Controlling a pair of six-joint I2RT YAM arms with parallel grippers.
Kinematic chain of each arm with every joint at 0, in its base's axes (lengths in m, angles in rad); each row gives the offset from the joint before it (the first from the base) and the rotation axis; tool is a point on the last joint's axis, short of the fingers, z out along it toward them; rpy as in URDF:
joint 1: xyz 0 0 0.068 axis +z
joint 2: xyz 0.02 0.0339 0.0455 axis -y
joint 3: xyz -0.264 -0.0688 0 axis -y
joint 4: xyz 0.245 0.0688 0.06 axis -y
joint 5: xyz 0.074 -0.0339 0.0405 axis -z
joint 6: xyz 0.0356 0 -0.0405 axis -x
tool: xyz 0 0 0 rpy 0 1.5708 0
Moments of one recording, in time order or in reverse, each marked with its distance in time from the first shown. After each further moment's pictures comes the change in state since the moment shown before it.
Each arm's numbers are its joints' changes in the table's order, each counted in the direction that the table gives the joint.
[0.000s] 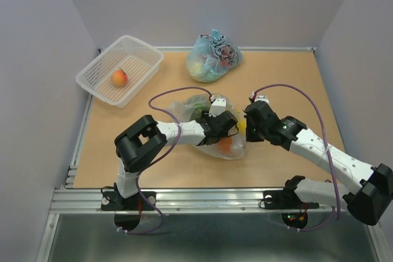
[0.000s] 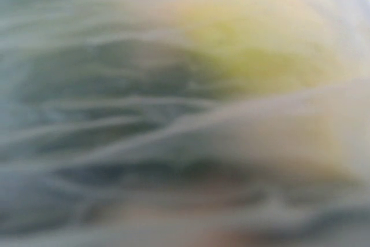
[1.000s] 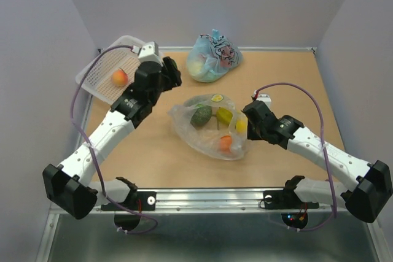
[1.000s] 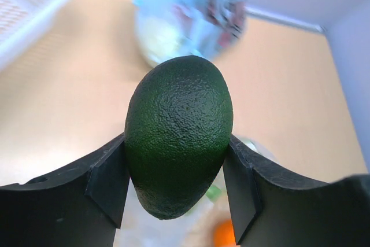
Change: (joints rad) left arm 0.405 0.691 0.016 -0.111 0.260 -0.160; right arm 0.000 -0.032 0.001 0.000 0.123 -0.031
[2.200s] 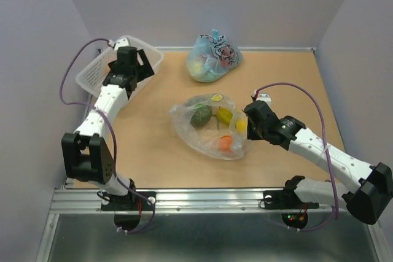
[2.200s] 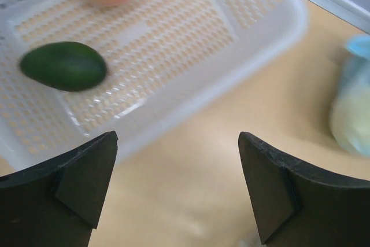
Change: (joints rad) left arm 0.553 -0.365 0.170 -0.109 0.061 -0.097; right arm 0.000 0.021 0.000 0.008 -0.027 0.017
